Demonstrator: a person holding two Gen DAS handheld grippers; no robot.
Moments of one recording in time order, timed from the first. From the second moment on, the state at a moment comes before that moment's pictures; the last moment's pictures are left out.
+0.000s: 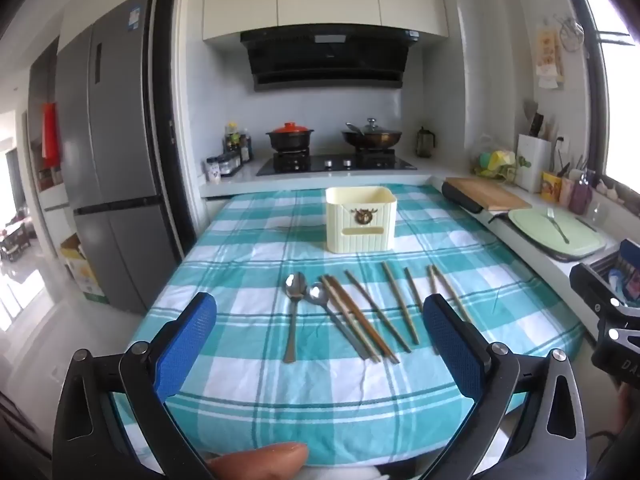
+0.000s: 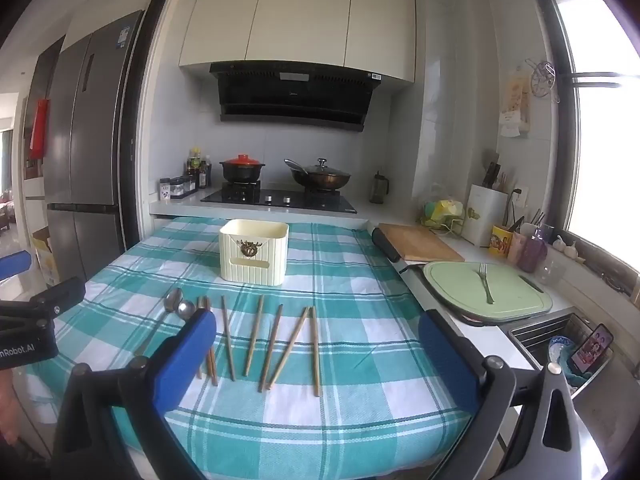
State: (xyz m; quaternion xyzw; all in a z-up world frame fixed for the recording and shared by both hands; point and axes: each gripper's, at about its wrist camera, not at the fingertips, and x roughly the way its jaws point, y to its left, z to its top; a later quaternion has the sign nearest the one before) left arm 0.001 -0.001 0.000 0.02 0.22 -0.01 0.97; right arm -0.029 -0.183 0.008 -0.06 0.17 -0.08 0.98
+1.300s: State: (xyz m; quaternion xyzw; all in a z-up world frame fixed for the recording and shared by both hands) left arm 0.001 0.001 -0.002 0.02 0.22 -0.01 0.97; right arm -0.028 -0.183 0.008 -0.06 0.18 -0.08 0.98
